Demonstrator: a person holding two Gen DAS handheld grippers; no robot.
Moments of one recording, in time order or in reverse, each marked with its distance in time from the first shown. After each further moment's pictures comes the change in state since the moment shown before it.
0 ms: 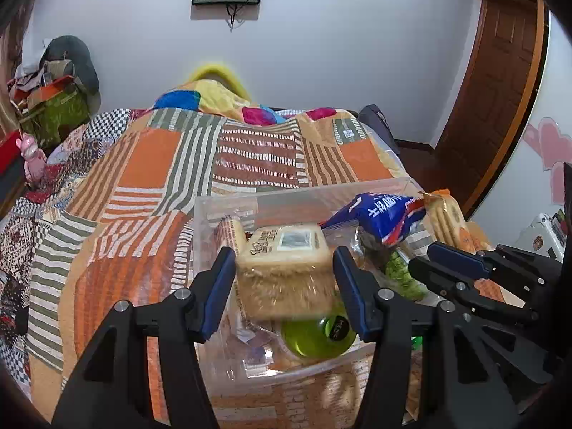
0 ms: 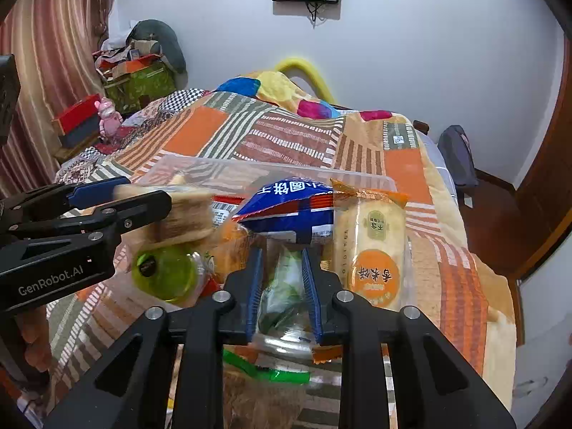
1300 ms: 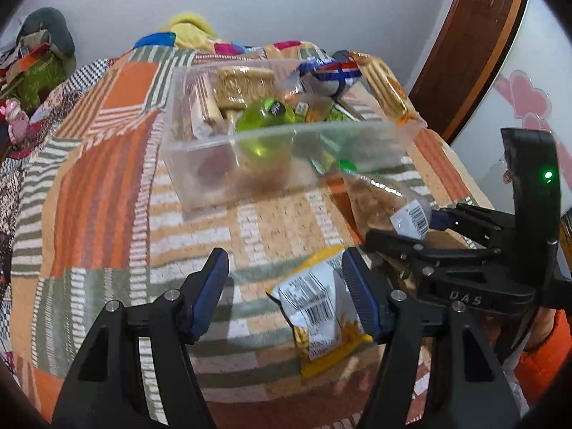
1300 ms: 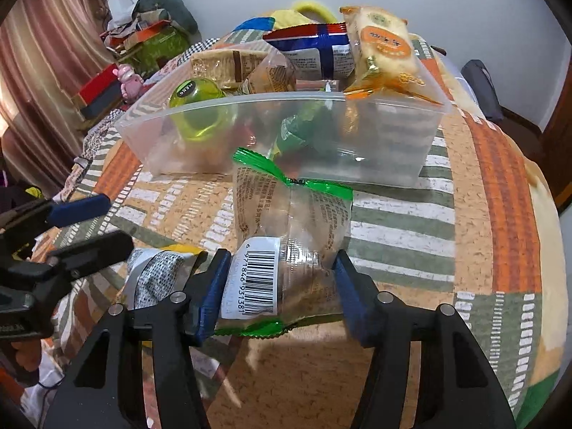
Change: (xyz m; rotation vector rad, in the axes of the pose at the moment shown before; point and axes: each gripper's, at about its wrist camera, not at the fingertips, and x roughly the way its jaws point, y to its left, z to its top) left arm -0.050 -0.024 -0.117 0.029 0.221 -0.106; right arm -0.004 0.003 -0.087 0.098 0.201 0.142
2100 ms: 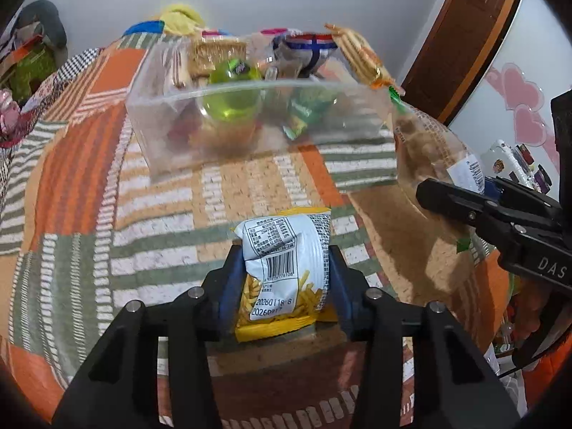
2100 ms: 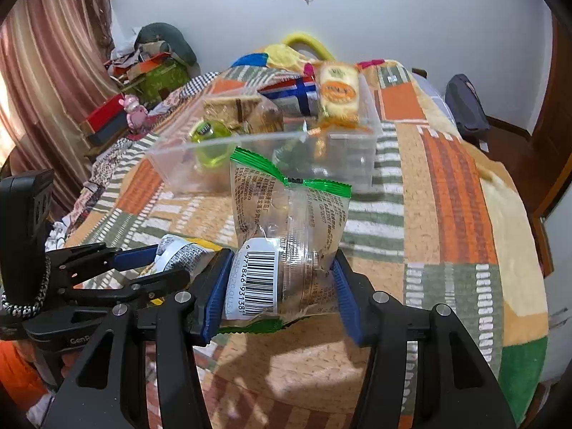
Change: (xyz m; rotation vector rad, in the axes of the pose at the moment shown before) left arm 0.004 -0.021 -0.025 0.004 0.011 -0.036; right arm -0.049 0.000 -0.014 0.029 -0.127 -0.012
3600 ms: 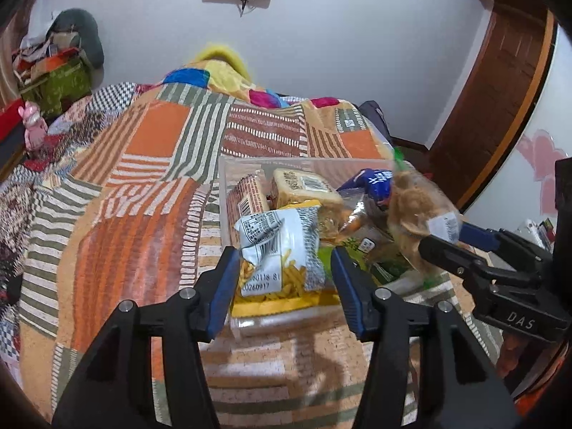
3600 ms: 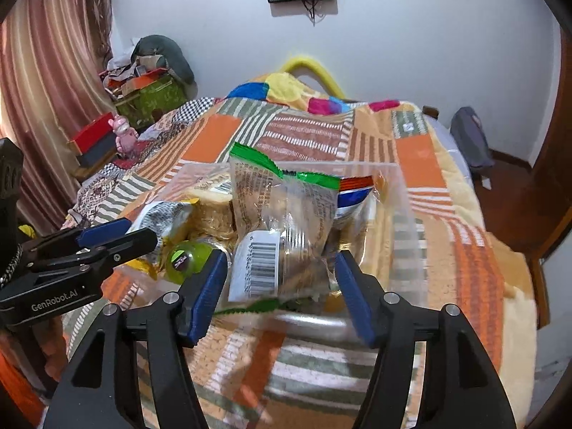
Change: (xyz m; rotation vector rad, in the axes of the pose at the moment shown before) left arm -0.010 0.073 0.113 -0.096 -0.197 0.096; right arm 0.040 0.011 0.085 -0.056 -0.077 -0.038
